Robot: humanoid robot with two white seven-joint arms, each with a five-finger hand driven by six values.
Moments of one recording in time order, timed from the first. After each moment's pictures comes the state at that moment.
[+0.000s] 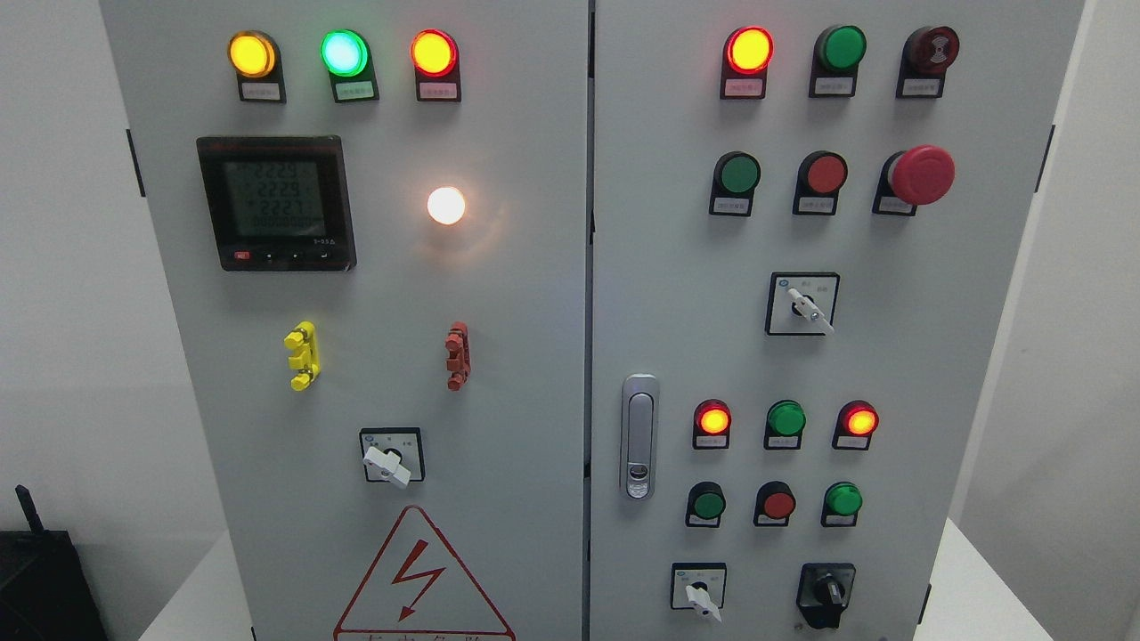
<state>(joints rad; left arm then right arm) -0.05 -0.08 0.07 0.11 -0.08 -0.10 -0.12 0.13 0.08 -0.11 -1.85 -0.09 -0.06 0.05</state>
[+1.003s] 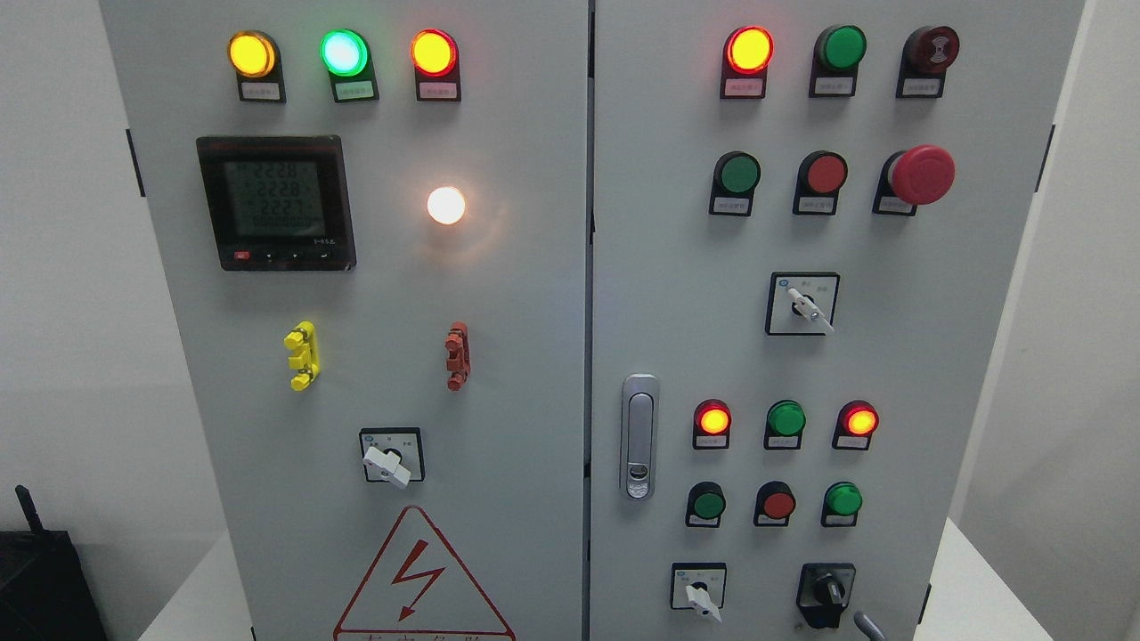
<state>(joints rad) -0.05 -0.08 0.07 0.11 -0.08 -0.10 -0.12 0.09 0.08 -0.08 -1.84 -0.08 -0.04 0.06</state>
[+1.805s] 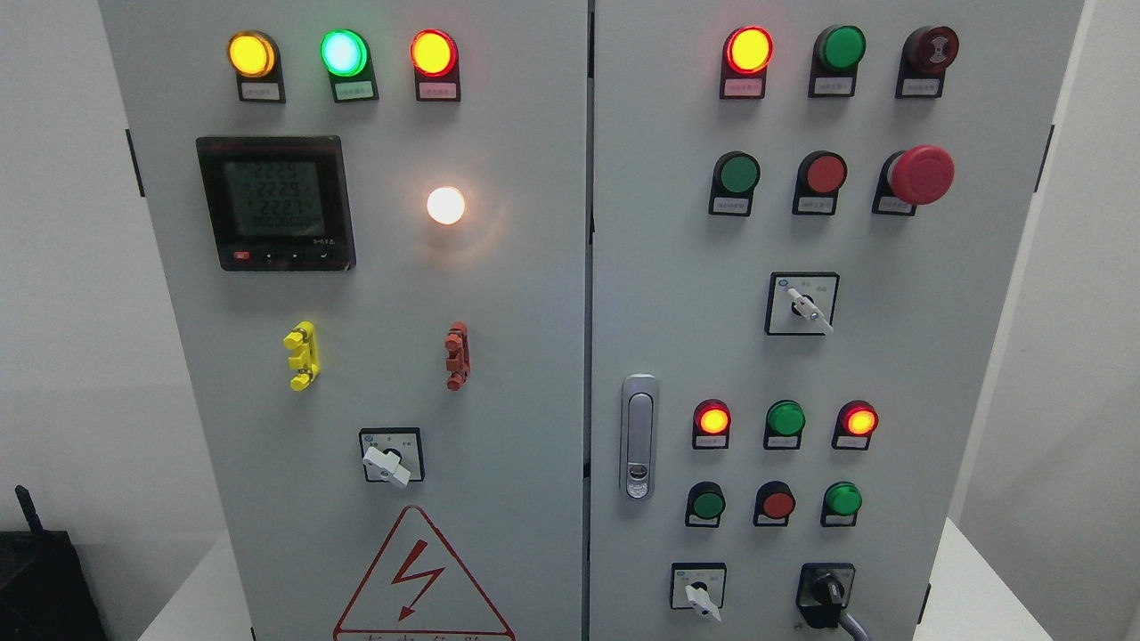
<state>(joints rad) -0.05 -0.08 0.07 0.11 -0.08 -0.10 -0.12 0.09 0.09 -0.05 -1.83 -0.08 -0.04 0.06</state>
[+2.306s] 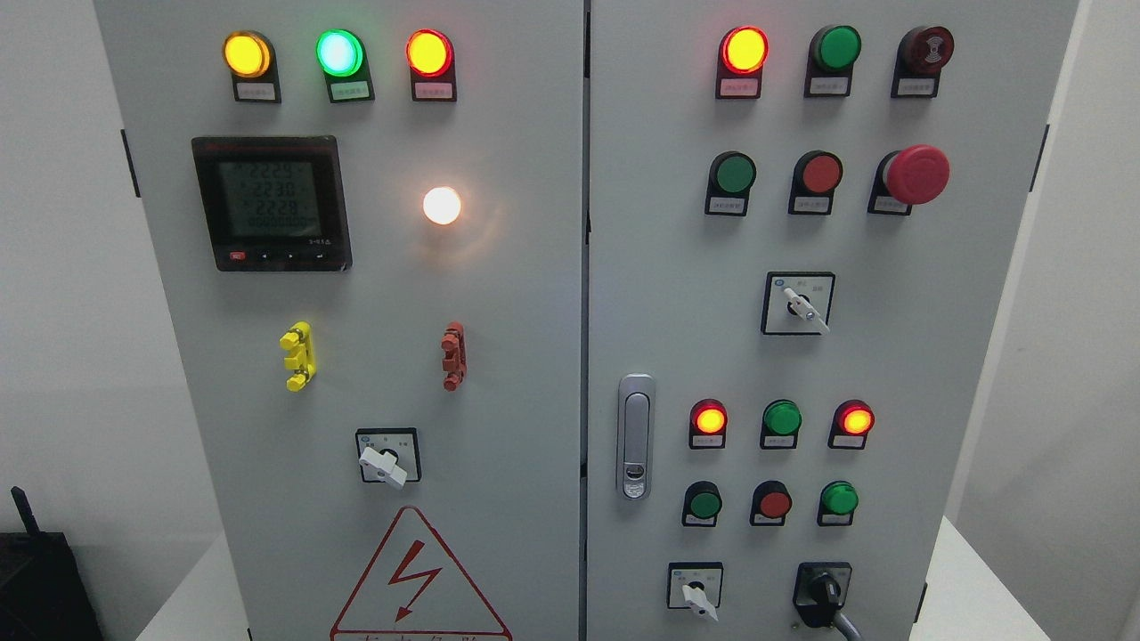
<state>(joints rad) -0.05 -0.08 0.07 0.11 -0.08 -0.10 -0.12 0.09 0.09 -0.03 -1.83 -0.08 -0.04 0.06</state>
